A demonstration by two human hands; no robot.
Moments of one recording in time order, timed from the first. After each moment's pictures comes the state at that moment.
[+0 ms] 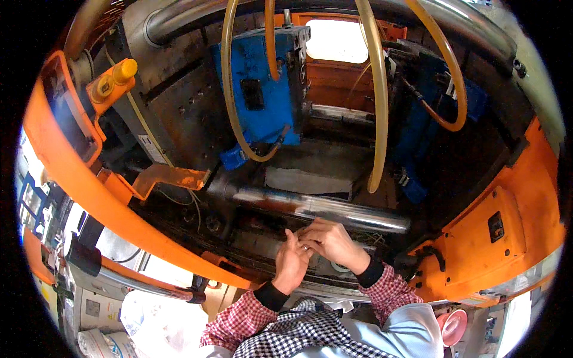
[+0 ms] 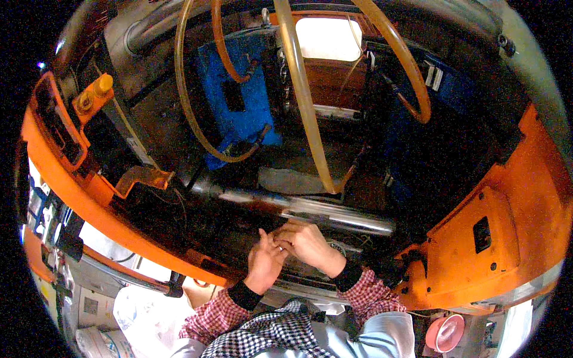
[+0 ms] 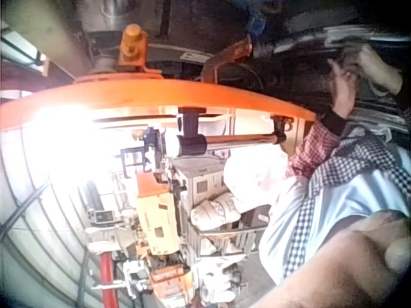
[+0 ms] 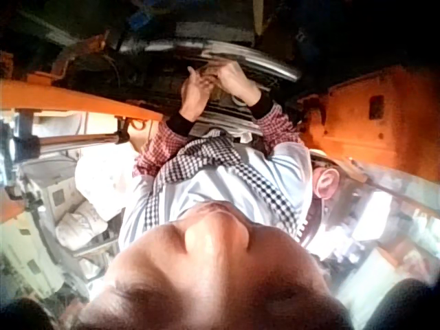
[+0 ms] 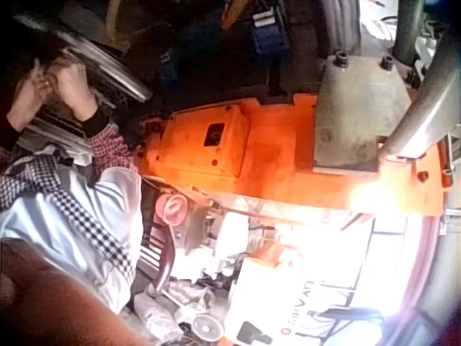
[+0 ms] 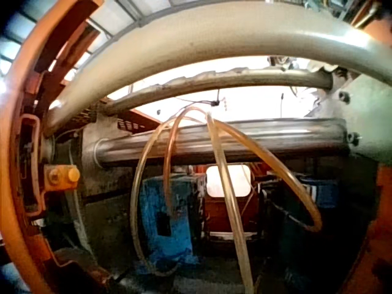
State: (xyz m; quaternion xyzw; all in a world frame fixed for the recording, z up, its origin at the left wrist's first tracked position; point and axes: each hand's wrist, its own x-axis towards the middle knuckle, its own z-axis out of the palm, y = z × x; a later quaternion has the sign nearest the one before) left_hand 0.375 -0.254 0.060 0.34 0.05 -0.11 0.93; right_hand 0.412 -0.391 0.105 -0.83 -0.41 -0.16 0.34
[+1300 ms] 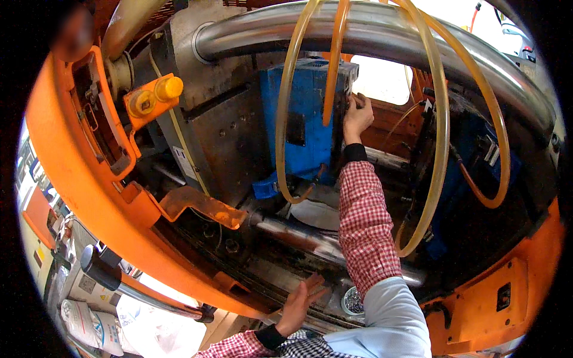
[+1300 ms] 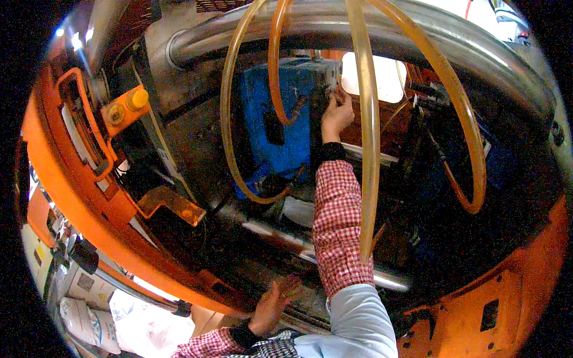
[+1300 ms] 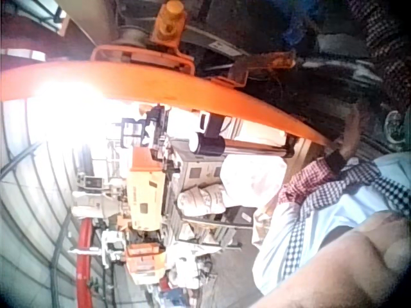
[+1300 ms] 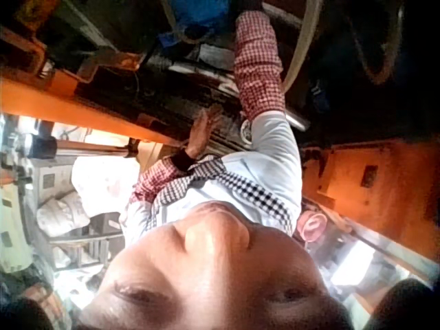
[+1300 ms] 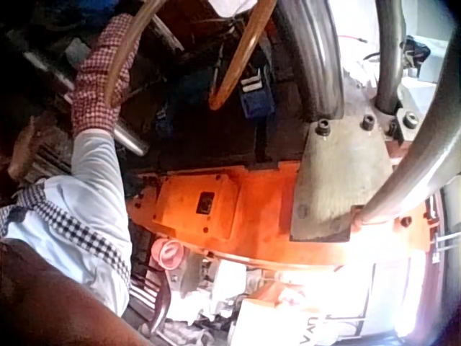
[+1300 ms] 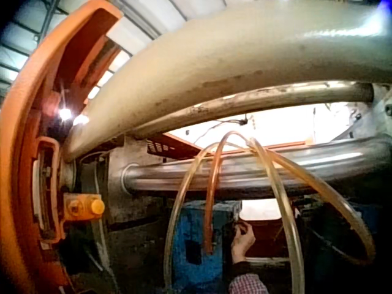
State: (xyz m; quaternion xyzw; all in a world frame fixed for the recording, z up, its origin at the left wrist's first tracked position) left_hand 0.353 -0.243 0.064 0.50 0.03 -0.09 0.86; right_hand 0.770 -0.340 0.258 -0.64 0.02 -0.55 0.53
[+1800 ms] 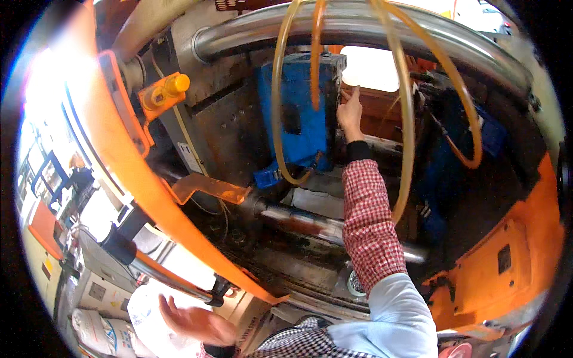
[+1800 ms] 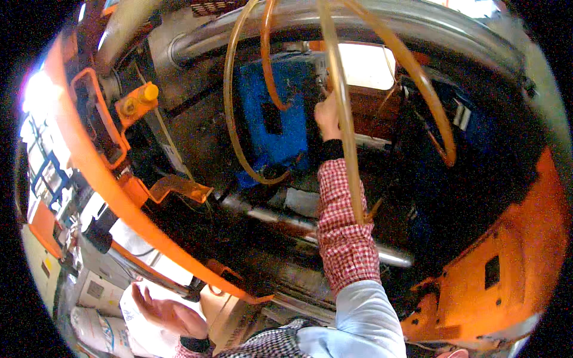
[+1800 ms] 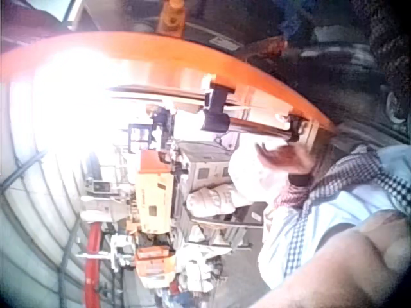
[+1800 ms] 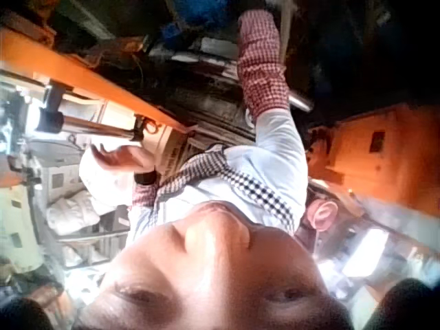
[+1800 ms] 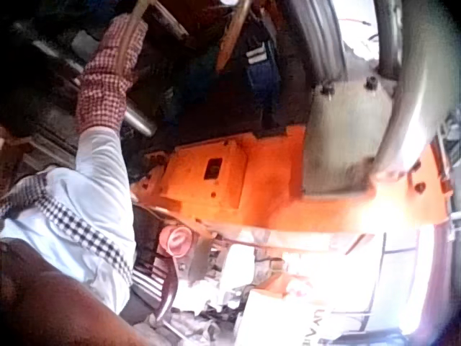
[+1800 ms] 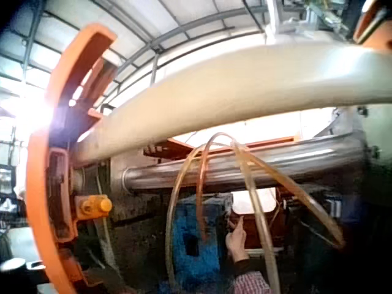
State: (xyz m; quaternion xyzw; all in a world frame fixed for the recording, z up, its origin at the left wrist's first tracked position) left_hand 0.263 -0.147 0.164 0.66 0.11 0.68 0.29; right_hand 0.704 -0.359 0.258 -0.72 -0.10 -0.42 0.54
